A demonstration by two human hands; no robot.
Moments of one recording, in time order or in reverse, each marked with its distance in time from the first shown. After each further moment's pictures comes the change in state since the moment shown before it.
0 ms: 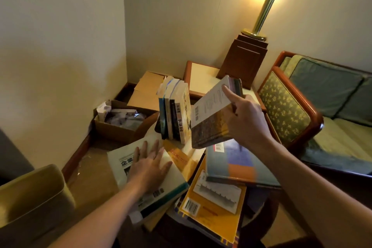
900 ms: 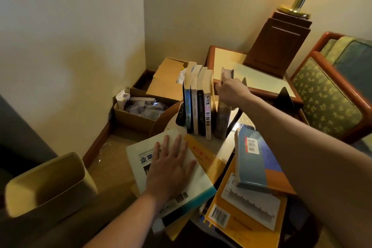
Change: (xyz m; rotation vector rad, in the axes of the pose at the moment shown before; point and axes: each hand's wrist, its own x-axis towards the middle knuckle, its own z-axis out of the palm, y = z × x) left_hand 0.003 -0.004 0.014 0.040 0.104 0.039; right_hand 0.145 0.016 0.137 -0.147 -0.393 0.213
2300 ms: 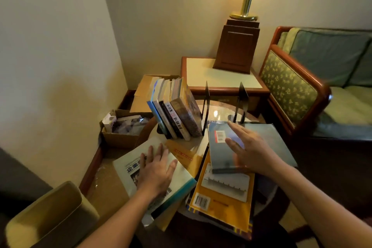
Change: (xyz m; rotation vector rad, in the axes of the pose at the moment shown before) left_hand -0.005 0.011 -0.004 -0.105 -0.070 -0.088; right_hand -0.192 0.136 0.009 0.064 0.094 -0.122
